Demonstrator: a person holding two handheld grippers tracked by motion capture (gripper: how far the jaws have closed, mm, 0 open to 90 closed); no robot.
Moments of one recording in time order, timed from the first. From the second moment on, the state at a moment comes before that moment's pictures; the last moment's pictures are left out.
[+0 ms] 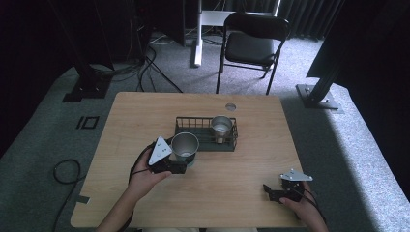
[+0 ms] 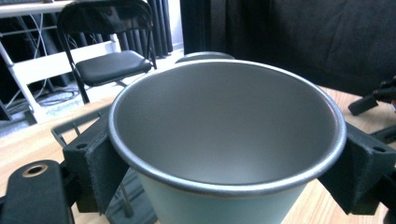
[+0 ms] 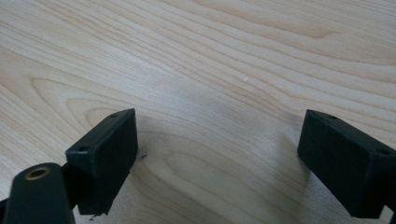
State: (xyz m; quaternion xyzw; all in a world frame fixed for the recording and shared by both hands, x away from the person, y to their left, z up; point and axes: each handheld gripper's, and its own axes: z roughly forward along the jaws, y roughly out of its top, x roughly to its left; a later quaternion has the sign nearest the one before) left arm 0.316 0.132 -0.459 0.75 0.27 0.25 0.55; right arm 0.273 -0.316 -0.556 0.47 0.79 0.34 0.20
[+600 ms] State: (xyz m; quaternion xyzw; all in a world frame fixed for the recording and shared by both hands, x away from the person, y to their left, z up) left arm 0.336 0.128 -0.423 0.72 0.28 0.27 0.57; right arm 0.273 -0.316 -0.556 0.47 0.79 0.34 0.20
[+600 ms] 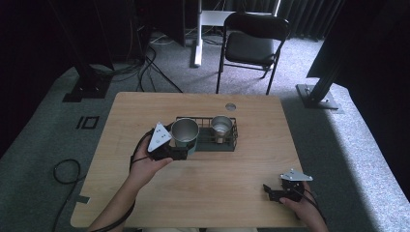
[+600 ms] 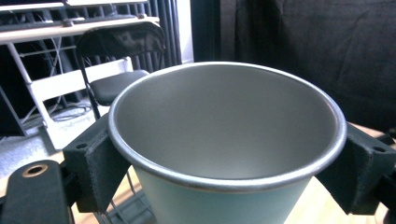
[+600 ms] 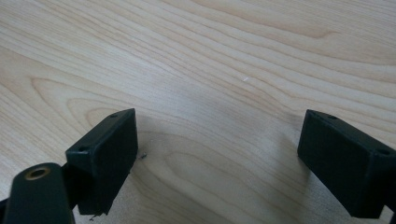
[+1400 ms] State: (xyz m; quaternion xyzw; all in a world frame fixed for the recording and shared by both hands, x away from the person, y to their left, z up) left arm 0.381 0.109 -0.412 0.68 0.34 0.32 0.57; right arm 0.273 -0.316 -0.556 0.47 0.79 0.34 0.20
